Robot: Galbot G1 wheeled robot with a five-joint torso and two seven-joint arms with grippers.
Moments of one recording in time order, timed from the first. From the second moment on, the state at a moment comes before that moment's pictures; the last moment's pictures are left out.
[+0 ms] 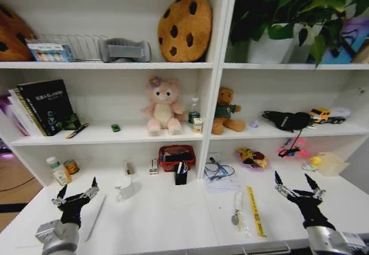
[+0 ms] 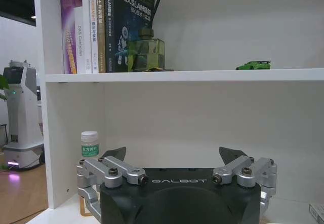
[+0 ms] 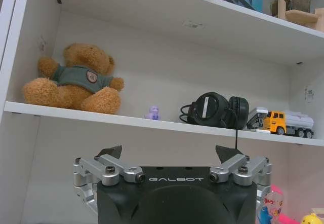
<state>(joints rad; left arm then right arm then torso) 1.82 -1.23 -0.82 -2.31 -0.45 0.10 -0.39 -1.93 1.10 0.99 2.16 0.51 0.28 0.15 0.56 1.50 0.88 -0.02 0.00</state>
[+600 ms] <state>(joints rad) 1.82 -1.23 -0.82 -2.31 -0.45 0.10 -0.39 -1.93 1.10 0.99 2.16 0.51 0.28 0.15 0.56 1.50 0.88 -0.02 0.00</state>
